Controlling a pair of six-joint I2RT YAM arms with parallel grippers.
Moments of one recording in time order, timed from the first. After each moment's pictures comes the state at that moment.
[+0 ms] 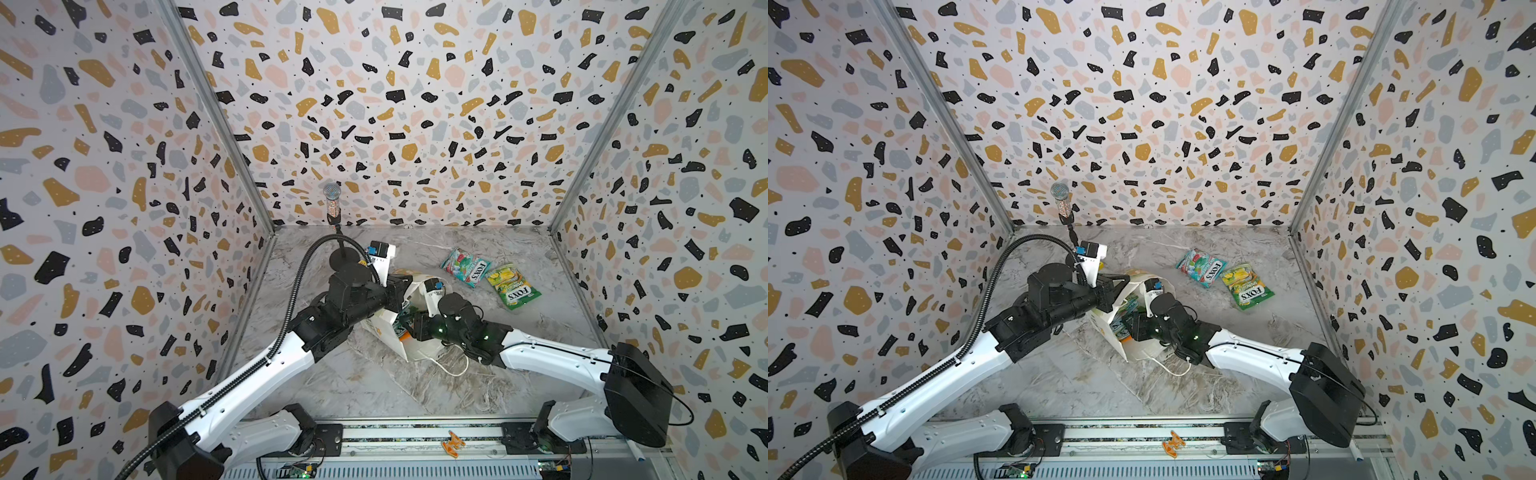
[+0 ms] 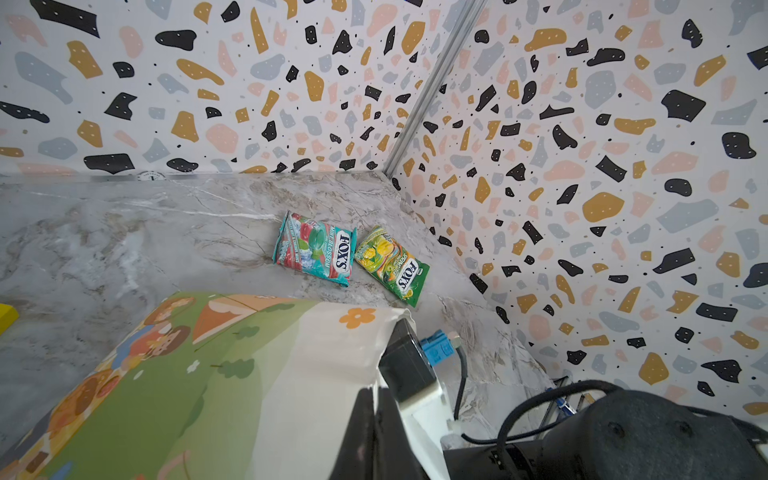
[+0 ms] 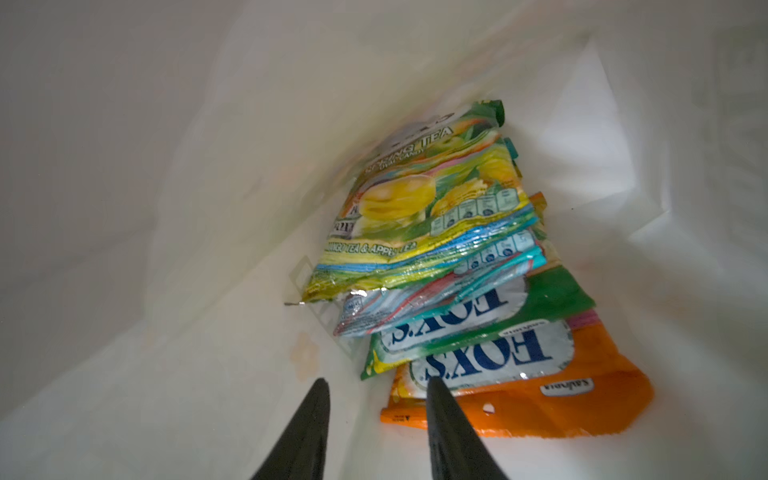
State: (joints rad) left arm -0.73 1.10 1.01 -0.19 0.12 -0.45; right arm 0.94 1.41 0.82 0.12 -0.08 0.72
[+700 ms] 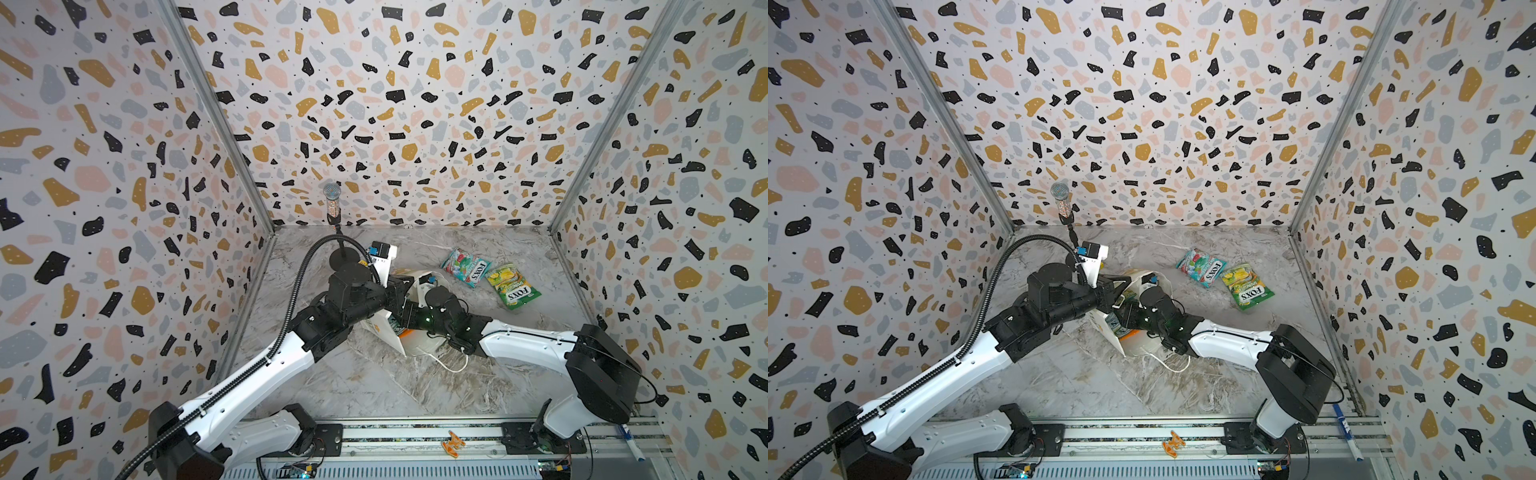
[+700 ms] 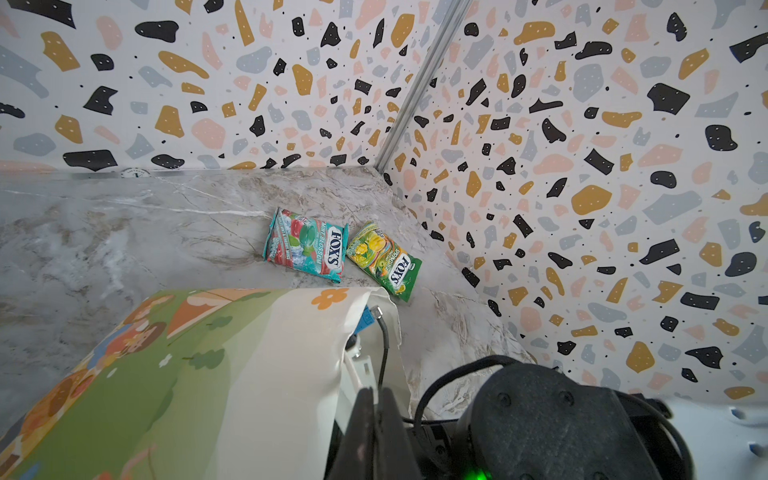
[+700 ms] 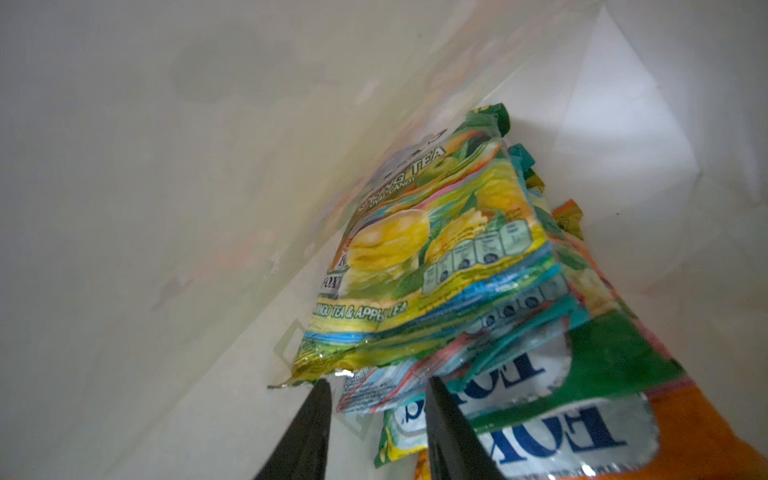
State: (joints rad) left arm -0.73 1.10 1.01 -0.19 0.15 -0.45; right arm 0.92 1.59 0.91 0.24 -0.08 0.89
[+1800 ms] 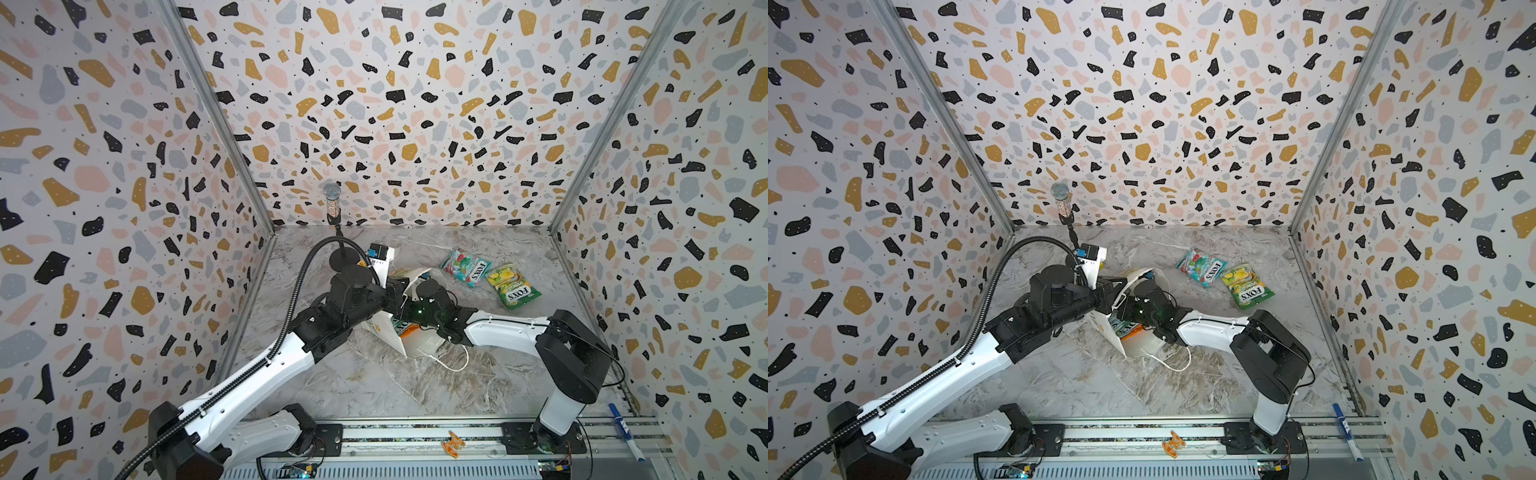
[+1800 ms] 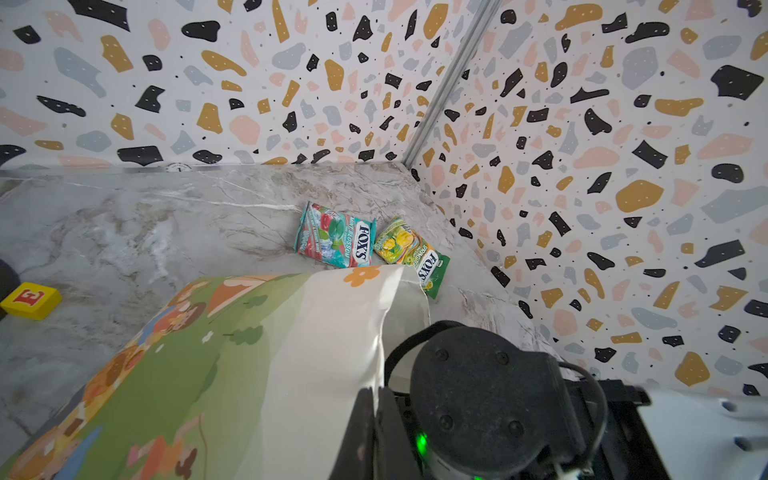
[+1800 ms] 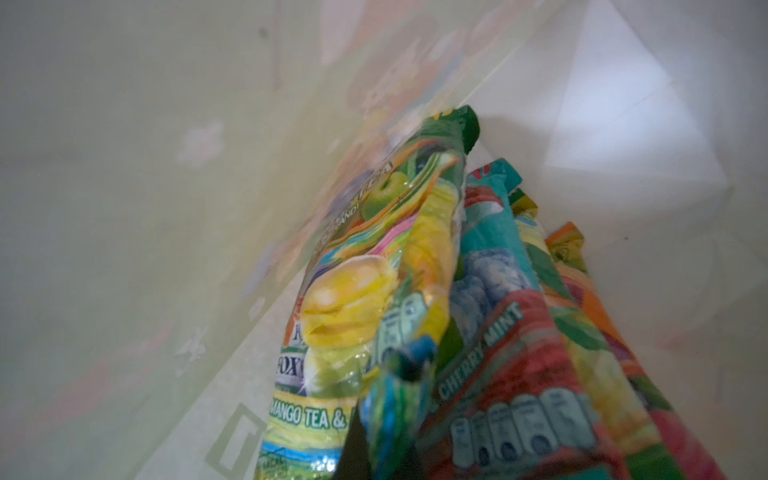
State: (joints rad) left arm -0.74 1.09 1.01 -0.24 0.04 -0.43; right arm 0.89 1.73 1.00 0.25 -0.10 0.90
